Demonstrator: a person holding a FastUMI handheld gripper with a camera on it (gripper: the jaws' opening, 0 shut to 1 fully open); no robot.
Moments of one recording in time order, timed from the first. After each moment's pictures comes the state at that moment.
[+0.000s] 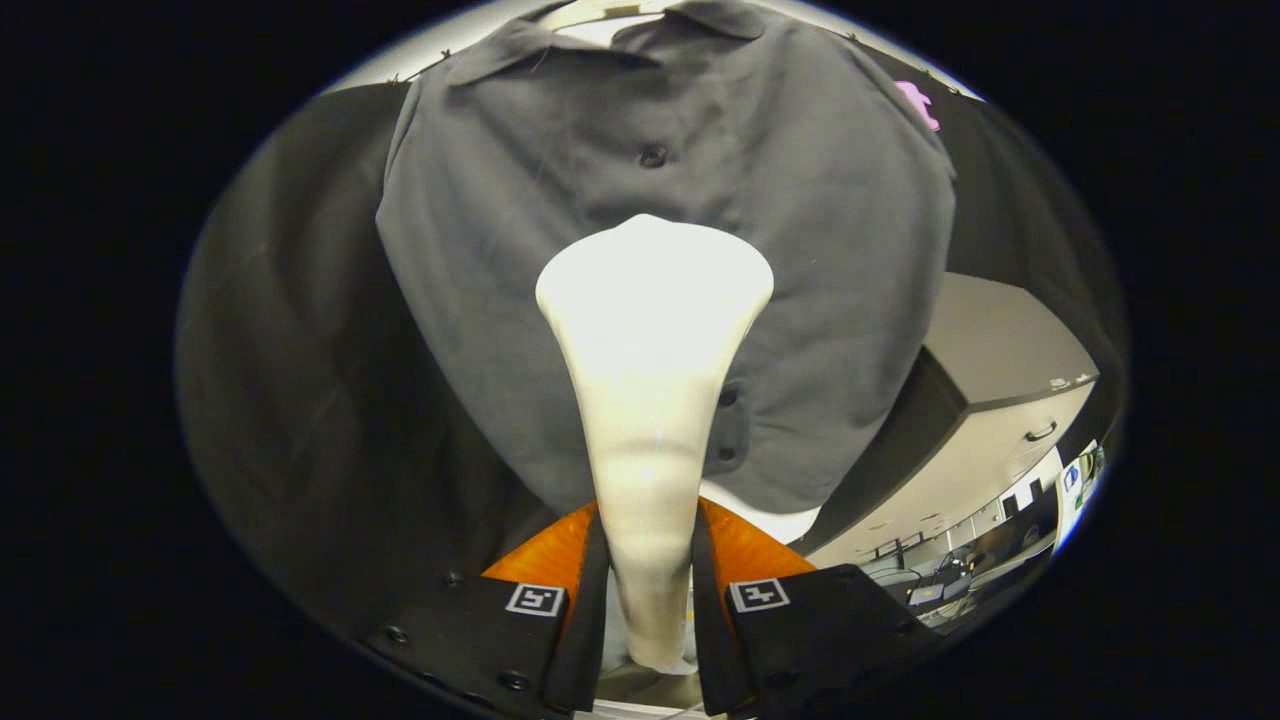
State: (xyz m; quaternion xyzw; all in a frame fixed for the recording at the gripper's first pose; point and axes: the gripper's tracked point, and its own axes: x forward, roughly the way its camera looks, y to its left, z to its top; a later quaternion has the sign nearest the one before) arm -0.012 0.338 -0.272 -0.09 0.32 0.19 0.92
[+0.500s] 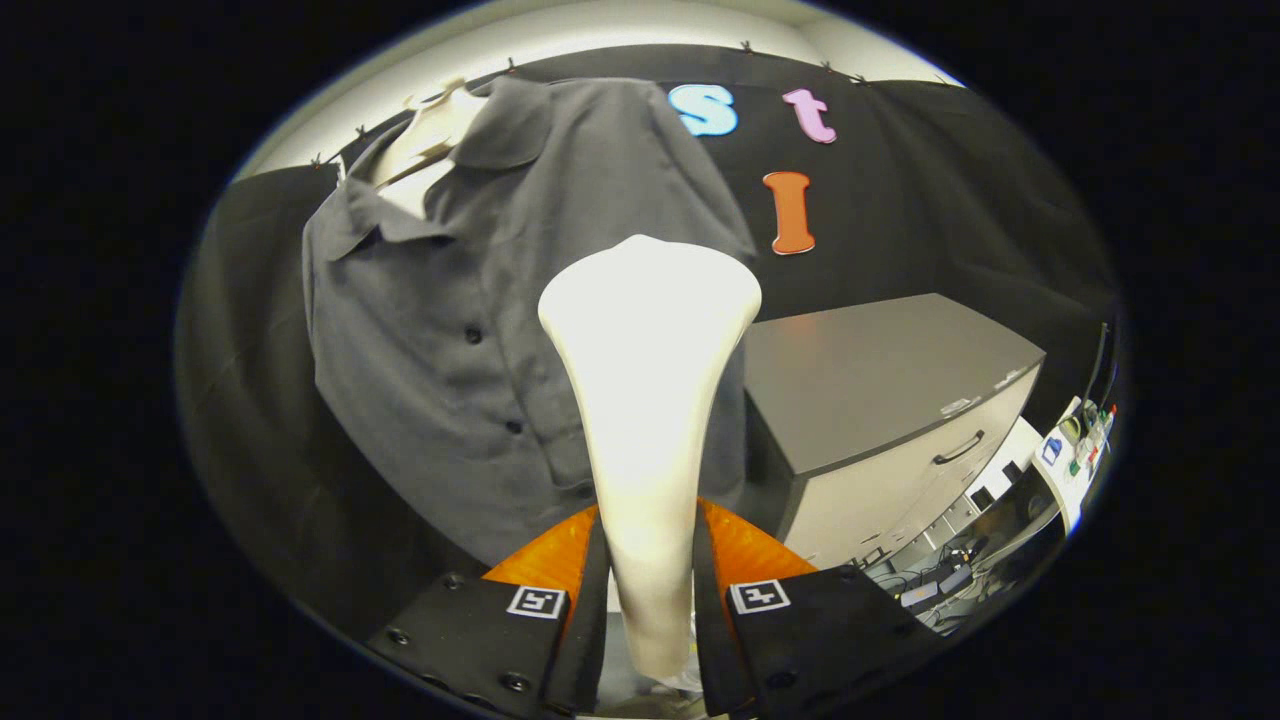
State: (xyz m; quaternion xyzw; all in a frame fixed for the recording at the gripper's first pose) arm 0.038 0.201 -0.159 -0.02 0.25 0.12 0.96
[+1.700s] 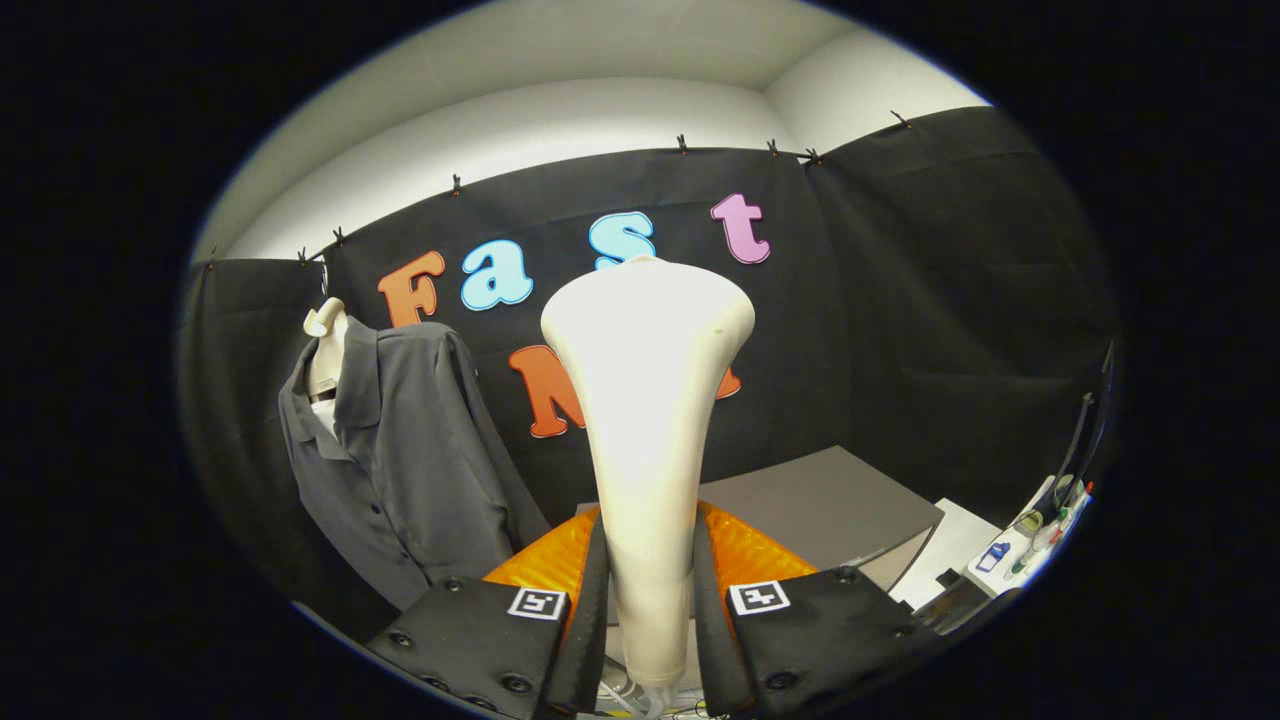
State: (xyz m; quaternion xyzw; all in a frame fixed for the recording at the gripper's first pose) arm 0.121 -0.026 0.077 -0.02 0.08 0.14 0.99
